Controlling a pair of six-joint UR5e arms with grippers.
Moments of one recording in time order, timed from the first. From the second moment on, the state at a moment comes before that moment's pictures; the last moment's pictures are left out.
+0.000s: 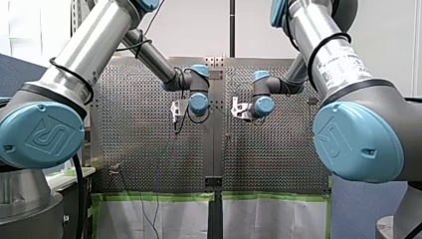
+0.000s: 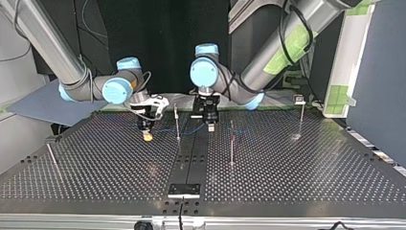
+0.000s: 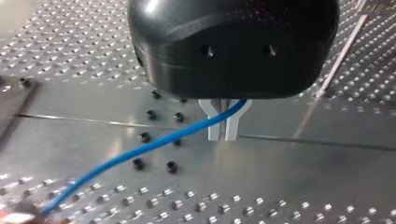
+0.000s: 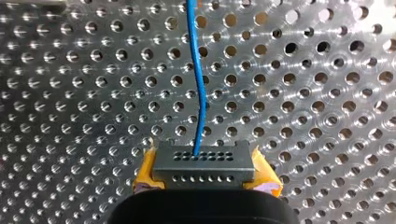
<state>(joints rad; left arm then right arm) -0.56 -2.09 -1.53 -2.73 -2.14 -1.65 2.04 -0.93 1.36 -0.29 1.54 1.63</state>
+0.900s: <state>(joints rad) -0.61 -2.15 -1.60 -2.68 -2.17 -1.66 2.05 -0.99 1.55 -0.38 1.55 1.64</state>
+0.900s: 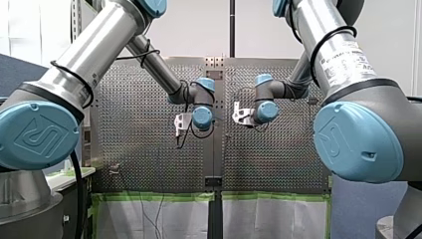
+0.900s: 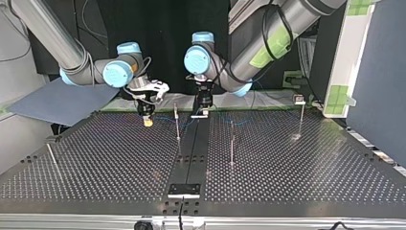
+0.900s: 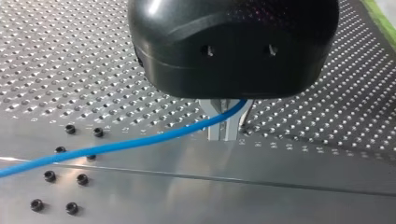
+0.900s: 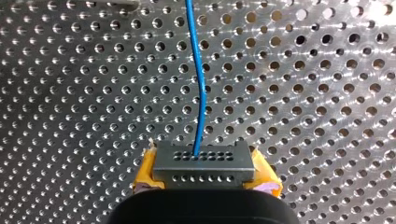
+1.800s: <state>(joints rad) -0.62 -2.15 -1.67 -2.64 -2.14 -1.64 2.05 -1.08 1.72 -0.46 1.55 1.65</state>
